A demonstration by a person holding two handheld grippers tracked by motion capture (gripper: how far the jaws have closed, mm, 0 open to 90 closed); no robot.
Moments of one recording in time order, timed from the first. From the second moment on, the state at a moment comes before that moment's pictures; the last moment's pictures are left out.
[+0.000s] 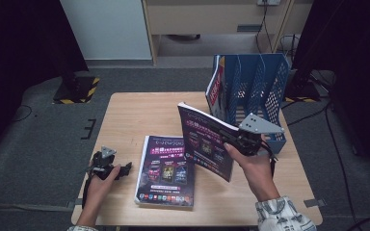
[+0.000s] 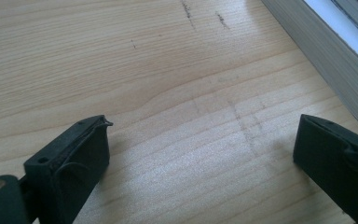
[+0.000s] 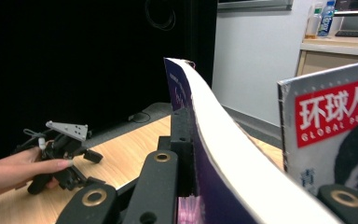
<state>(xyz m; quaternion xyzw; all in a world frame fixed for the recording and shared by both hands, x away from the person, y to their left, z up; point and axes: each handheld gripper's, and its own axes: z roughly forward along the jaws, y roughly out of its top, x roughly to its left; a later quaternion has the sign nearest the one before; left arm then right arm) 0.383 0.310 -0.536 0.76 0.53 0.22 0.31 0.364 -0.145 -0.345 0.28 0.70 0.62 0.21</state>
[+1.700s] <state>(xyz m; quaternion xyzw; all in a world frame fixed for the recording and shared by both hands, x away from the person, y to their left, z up) 0.382 0.309 -0.536 0.76 0.53 0.22 0.31 0.331 -0.237 -0.352 0.30 0.70 0.62 0.22</state>
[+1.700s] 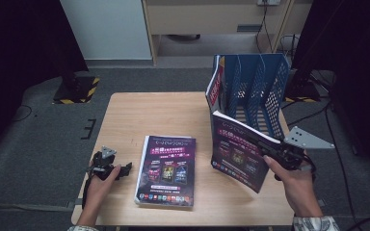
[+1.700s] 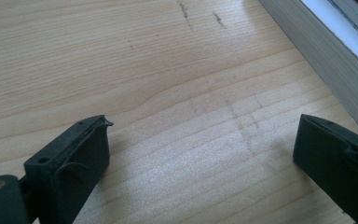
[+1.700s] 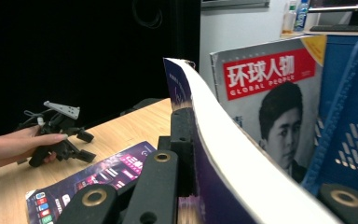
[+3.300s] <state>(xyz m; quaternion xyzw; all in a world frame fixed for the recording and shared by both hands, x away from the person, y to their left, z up) 0.382 0.309 -0.537 0.76 0.53 0.22 0.31 0.370 -0.247 -0.241 0.40 0.64 0.59 0.29</state>
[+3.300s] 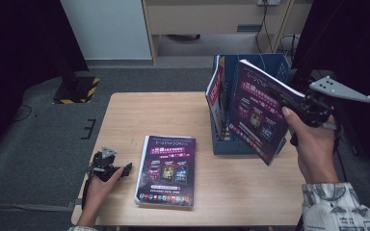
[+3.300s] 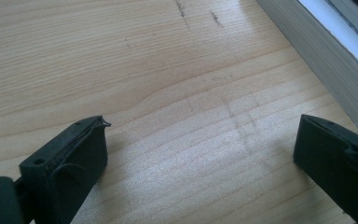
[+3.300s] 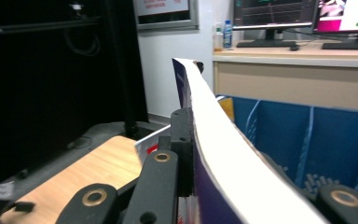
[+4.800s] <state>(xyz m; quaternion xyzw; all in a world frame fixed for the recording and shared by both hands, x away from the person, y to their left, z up) 0.378 0.307 -0.537 0.76 0.53 0.22 0.31 0.479 -0.250 -0.263 0.51 0.58 0.51 0.38</state>
